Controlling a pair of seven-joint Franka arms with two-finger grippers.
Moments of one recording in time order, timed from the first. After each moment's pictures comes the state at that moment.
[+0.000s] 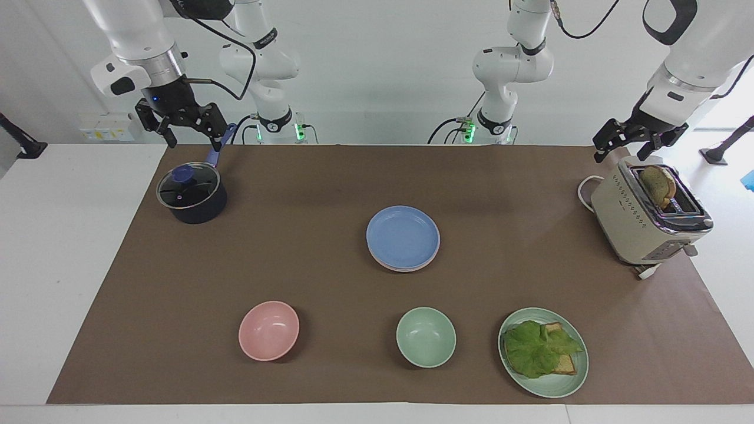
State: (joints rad) left arm -0.06 0.00 0.08 -1.54 0.01 1.50 0.04; right arm -0.06 -0.09 0.05 -1.63 -0.01 1.56 0.10
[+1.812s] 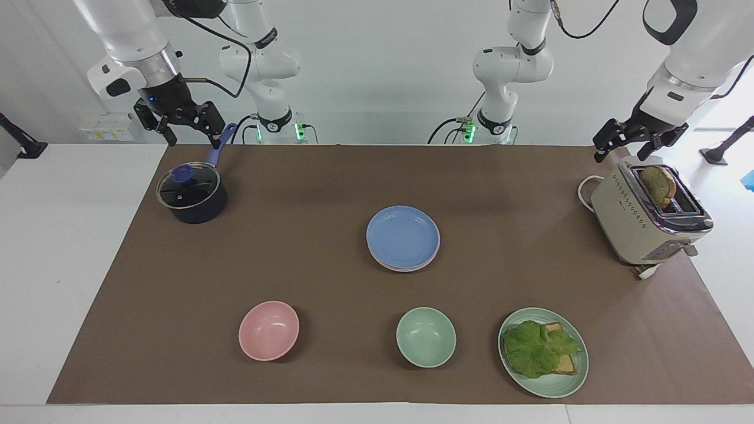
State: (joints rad) left arm -0.06 0.00 0.08 -1.54 0.01 1.50 0.04; right arm 0.03 -0.09 -0.05 -1.63 0.02 1.53 0.09
